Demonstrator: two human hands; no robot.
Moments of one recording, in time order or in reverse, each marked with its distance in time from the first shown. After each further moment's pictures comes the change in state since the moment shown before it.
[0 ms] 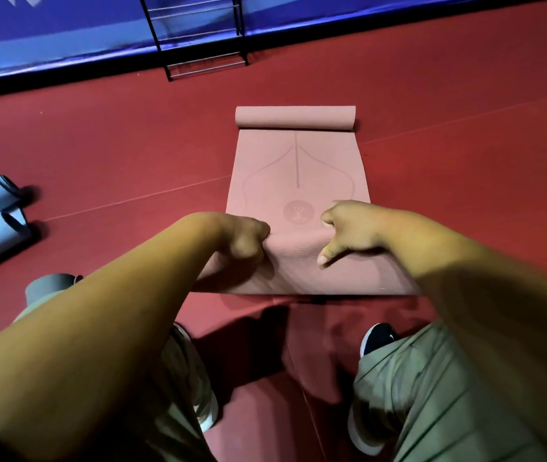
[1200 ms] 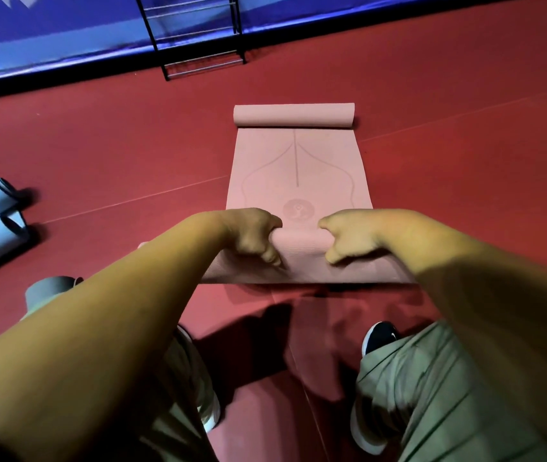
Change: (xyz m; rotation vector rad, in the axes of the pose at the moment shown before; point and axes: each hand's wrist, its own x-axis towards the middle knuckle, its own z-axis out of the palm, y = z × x) left_hand 0.011 0.005 -0.007 0.027 0.145 0.149; right_hand 0.008 0.001 0.007 -0.069 -0.141 0.051
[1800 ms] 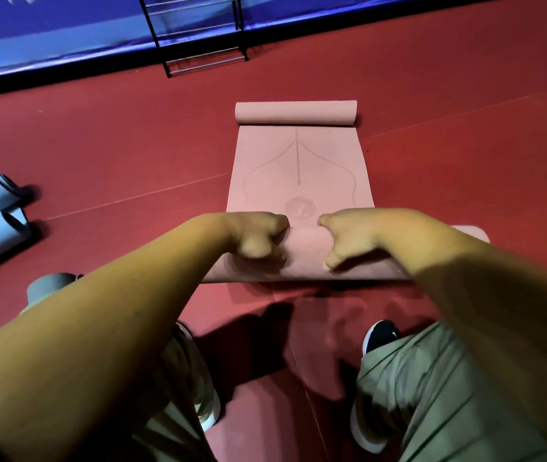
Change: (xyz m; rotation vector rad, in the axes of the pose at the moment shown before) left_hand -0.001 0.004 0.009 0.011 -0.023 0.058; right_hand -0.006 -0.011 -0.001 -0.053 0.024 -0.022
